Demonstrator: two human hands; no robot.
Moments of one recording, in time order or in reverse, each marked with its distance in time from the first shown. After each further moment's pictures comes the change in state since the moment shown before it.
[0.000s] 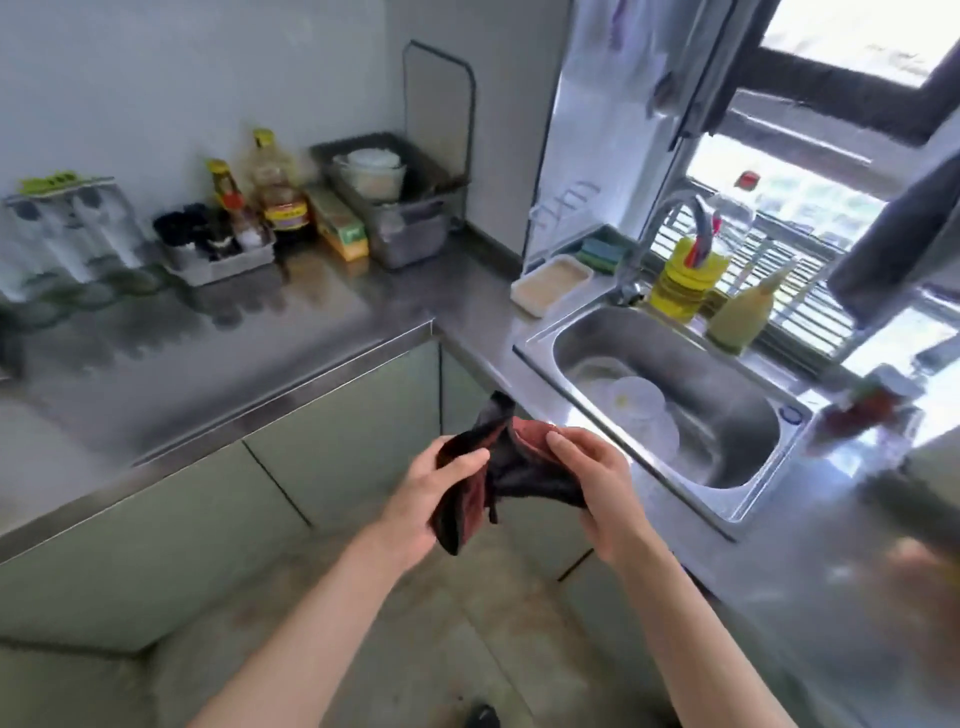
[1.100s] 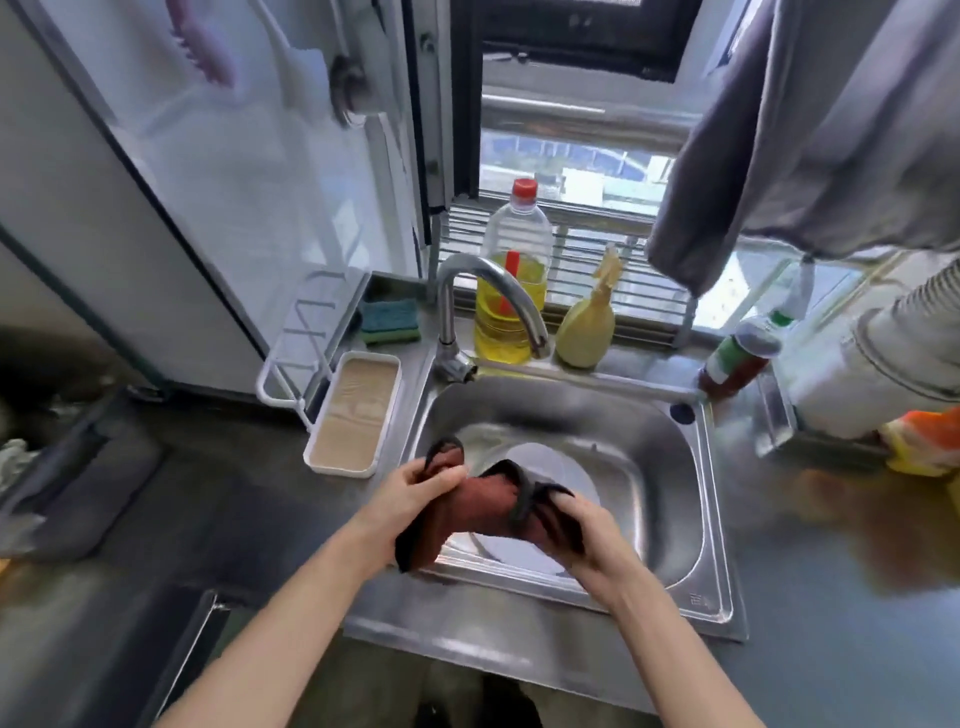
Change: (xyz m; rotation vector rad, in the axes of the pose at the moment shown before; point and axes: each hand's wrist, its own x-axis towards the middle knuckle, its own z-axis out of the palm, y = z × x) left_hand 0.388 0.071 0.135 0.641 -0.401 -0.384; right_hand 0.260 -0.003 -0.128 0.610 0.575 0.301
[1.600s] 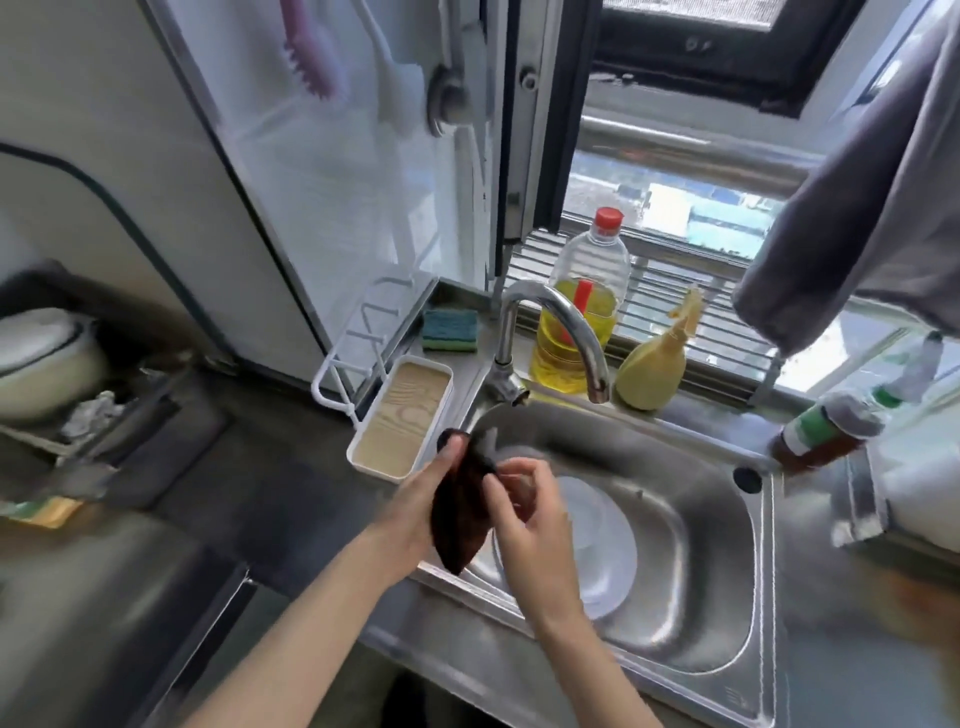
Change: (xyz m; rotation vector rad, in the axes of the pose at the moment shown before) left_hand -0.004 0.027 -0.001 -0.518 -0.005 -0.052; right_hand -0.014 -0.008 0.095 -0.636 -0.127 -0.700
